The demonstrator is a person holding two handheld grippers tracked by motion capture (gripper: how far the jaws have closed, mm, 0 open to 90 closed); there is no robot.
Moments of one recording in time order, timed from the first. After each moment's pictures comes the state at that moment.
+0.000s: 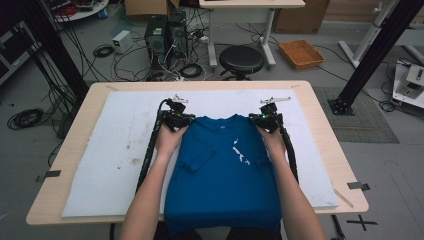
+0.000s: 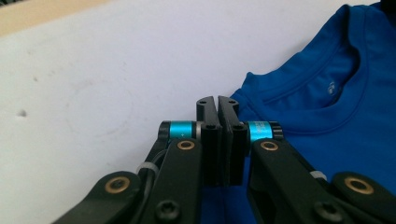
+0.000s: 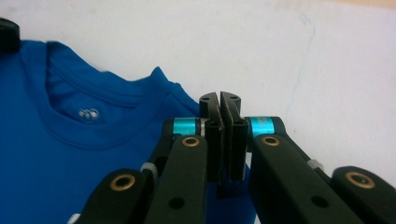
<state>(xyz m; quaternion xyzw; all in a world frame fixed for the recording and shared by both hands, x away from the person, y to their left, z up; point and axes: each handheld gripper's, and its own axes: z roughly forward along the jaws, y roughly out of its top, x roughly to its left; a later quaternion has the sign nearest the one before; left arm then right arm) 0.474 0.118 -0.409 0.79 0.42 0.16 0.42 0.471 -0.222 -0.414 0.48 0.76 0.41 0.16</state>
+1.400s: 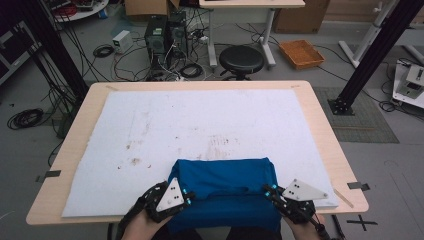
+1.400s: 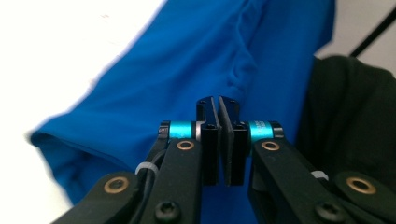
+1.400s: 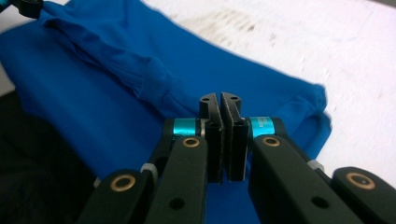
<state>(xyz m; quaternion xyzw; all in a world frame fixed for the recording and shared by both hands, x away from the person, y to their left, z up) 0.210 0.117 -0.423 0.89 0.16 0.17 0.40 0.205 -0.252 -0.428 0.33 0.81 0.43 0.22</state>
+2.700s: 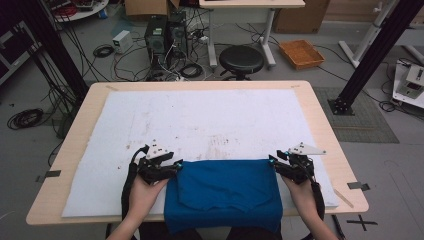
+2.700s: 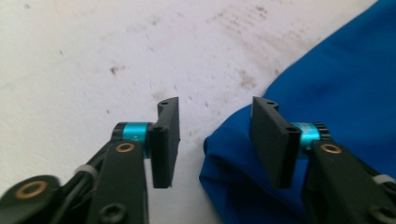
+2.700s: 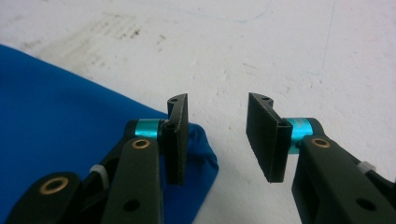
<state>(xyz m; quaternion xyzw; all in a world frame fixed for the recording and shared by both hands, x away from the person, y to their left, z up) 0.309 0.156 -0.427 0.79 0.39 0.19 0.43 0.310 -0.279 -0.433 0.46 0.75 0.42 0.21</state>
